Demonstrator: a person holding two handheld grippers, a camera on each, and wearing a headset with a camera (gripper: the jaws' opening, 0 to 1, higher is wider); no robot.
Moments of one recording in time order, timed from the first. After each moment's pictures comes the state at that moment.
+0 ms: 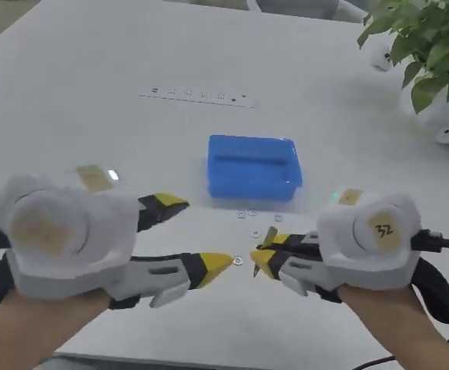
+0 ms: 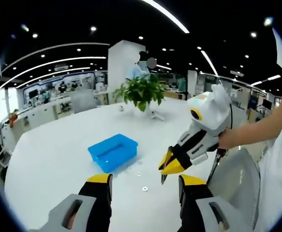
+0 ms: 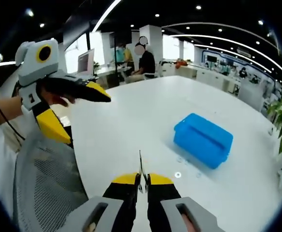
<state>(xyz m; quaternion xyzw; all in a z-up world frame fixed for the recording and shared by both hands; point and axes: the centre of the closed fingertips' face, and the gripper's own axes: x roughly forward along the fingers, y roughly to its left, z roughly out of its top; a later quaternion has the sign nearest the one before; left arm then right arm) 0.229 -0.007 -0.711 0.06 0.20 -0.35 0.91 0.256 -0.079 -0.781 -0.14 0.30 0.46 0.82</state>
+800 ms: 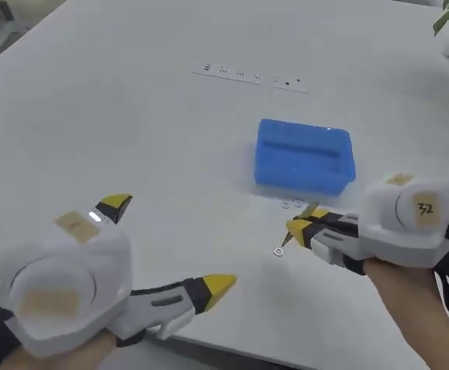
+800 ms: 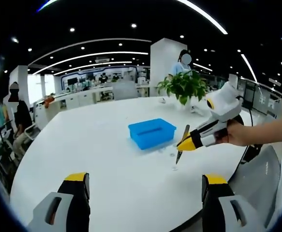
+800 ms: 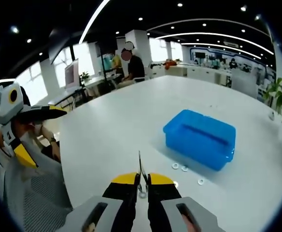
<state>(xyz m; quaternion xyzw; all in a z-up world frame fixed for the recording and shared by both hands) 0.209 0.055 -0.757 0.05 0.25 -0.19 0.95 0.294 -0.063 -0.809 -0.08 0.31 0.45 0.84</state>
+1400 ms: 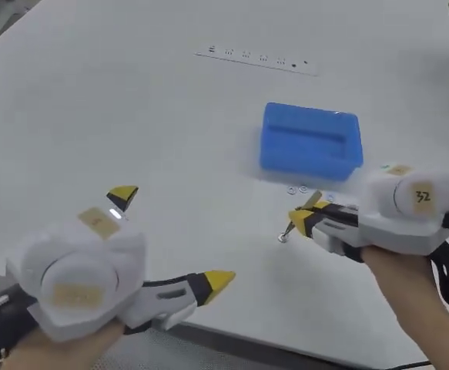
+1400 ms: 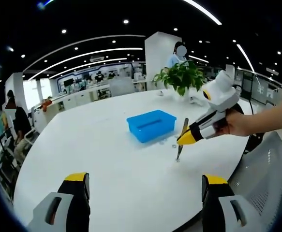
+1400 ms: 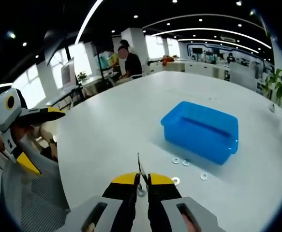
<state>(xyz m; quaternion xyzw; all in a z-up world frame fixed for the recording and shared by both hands) 0.213 0.054 -0.773 0.08 0.25 -0.20 0.94 0.296 -0.063 -0.823 -0.07 0.32 0.44 0.83</state>
